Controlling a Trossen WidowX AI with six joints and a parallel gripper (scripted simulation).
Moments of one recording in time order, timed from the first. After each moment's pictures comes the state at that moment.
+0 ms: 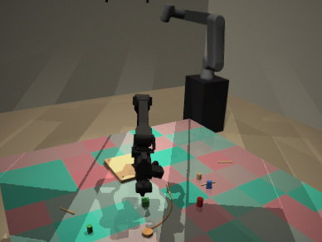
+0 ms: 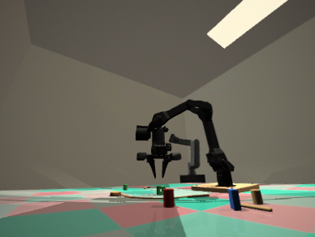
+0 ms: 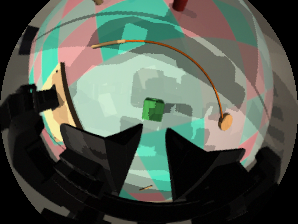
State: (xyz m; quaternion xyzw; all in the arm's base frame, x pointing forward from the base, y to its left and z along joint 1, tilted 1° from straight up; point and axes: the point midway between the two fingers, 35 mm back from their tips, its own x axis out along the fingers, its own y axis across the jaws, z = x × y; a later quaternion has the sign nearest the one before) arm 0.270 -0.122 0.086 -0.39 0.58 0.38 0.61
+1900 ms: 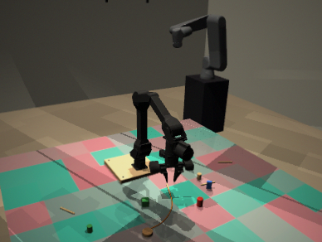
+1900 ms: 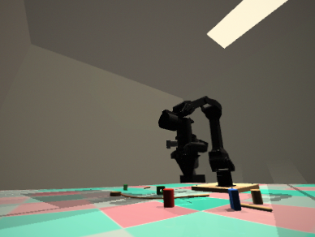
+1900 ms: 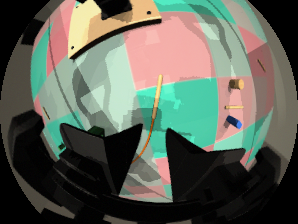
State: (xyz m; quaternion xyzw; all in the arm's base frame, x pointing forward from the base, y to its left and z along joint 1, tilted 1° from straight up) arm 0.248 0.028 0.087 -0.71 0.11 0.68 0.14
